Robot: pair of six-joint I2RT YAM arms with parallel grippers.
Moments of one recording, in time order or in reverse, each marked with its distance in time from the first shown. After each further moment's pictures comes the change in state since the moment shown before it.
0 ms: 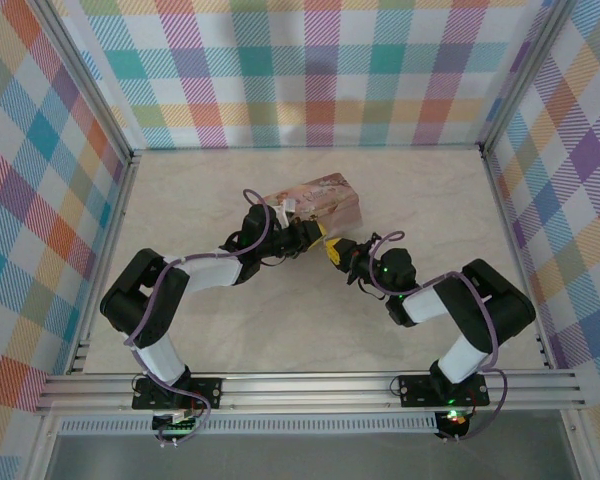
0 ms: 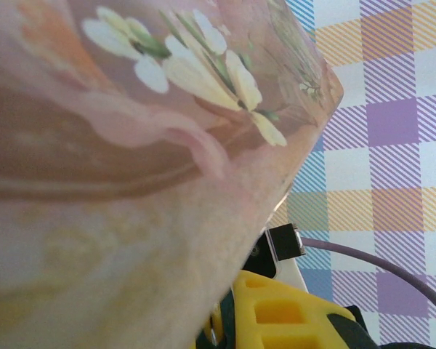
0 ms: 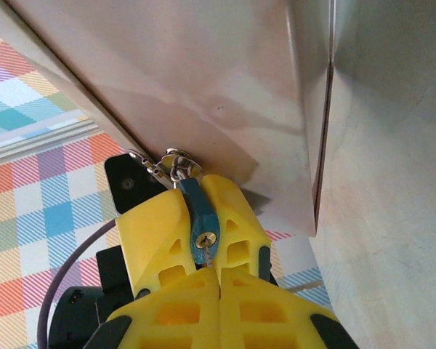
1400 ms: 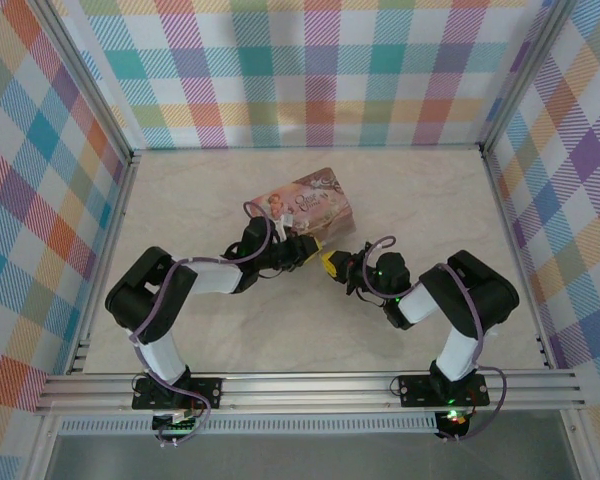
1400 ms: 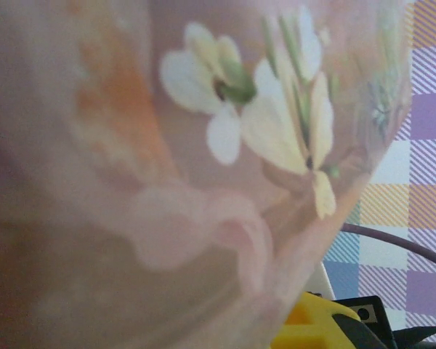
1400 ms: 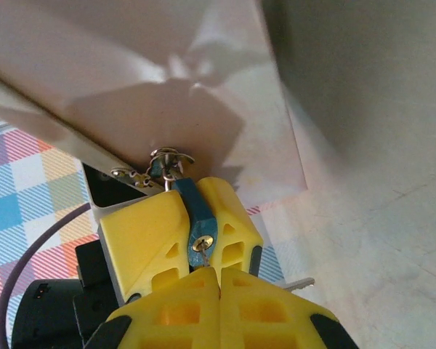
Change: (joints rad) left arm 0.000 0.040 -0.098 0.052 0.008 -0.004; right arm 0.010 0.118 -0.015 0.022 -0.082 -0.034
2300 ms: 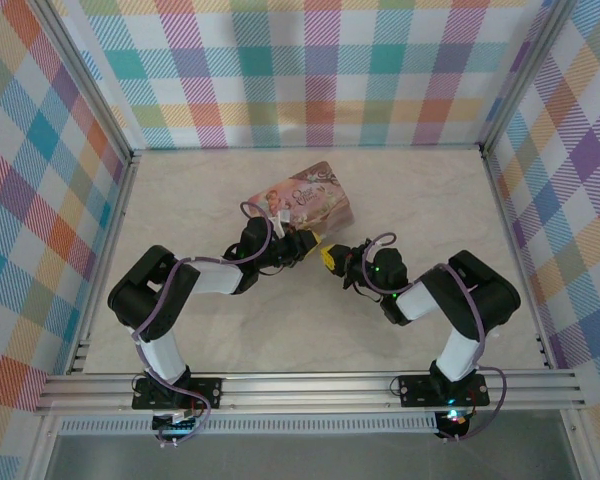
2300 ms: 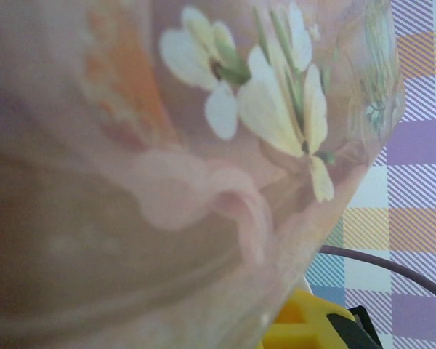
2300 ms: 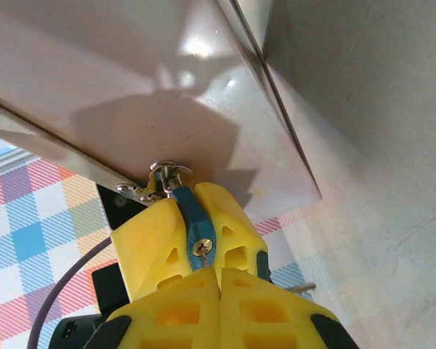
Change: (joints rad) left arm 0.000 0.014 -0.005 0.105 -0.059 -0.045; right arm 0.017 -0.026 0.049 -0.060 0.084 0.078
